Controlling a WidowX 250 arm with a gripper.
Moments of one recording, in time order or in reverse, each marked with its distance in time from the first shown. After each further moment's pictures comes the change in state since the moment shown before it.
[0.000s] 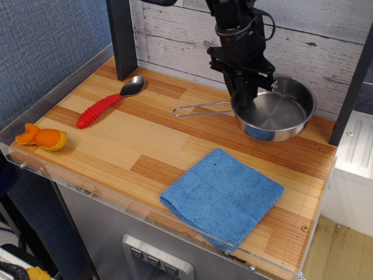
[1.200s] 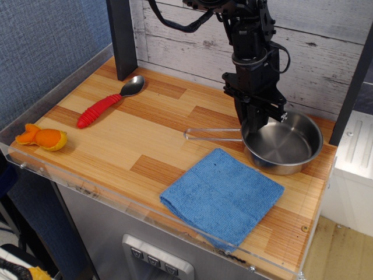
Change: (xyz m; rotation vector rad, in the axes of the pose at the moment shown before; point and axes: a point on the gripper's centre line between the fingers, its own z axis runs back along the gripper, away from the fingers) arm -0.008 -0.018 -0.034 -0.004 0.080 -0.072
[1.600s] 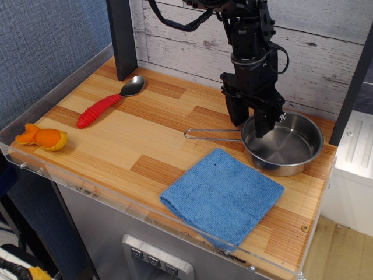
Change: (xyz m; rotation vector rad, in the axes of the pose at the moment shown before) arm -0.001 0.002 0.001 0.011 0.012 0.010
